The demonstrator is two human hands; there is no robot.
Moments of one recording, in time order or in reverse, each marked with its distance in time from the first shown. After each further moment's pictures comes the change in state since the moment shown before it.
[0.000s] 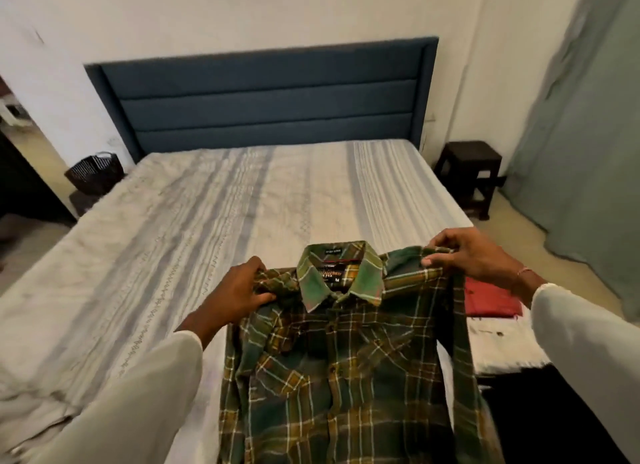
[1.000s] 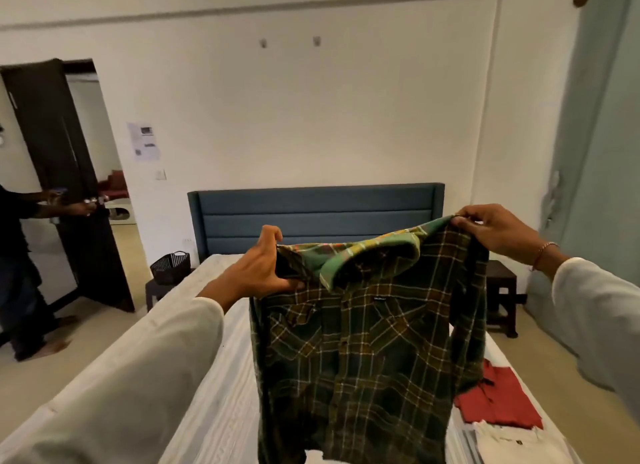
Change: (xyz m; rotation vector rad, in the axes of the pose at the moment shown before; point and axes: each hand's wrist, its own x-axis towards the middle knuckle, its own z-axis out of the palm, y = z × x) left_hand -0.125 0.124 -0.270 0.113 0.361 0.300; right_hand -0.089 -0.264 -0.179 -0.109 0.296 -0.352
